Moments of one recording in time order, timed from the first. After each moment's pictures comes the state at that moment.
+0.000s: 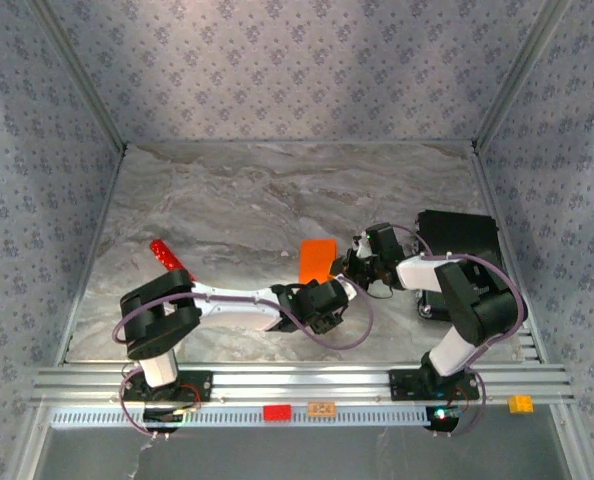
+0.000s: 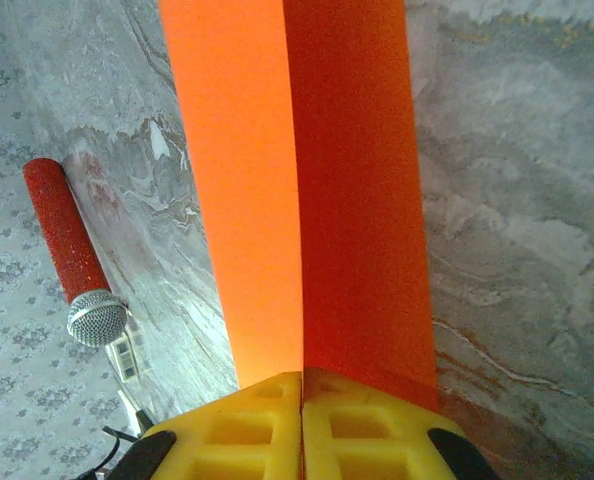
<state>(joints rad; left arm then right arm) -1.26 1.76 1.00 -0.24 -0.34 -0.10 0.39 1.62 0.60 0.15 -0.65 0.91</state>
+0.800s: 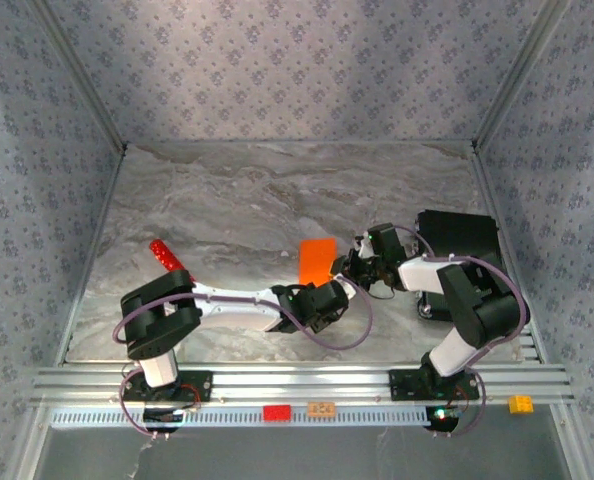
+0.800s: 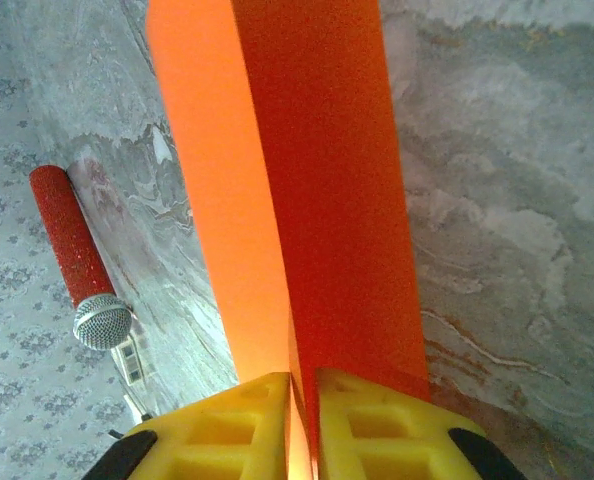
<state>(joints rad) -1.26 1.75 0.99 -0.24 -0.36 -0.13 0.38 1.60 0.58 0.15 -0.65 0.92</state>
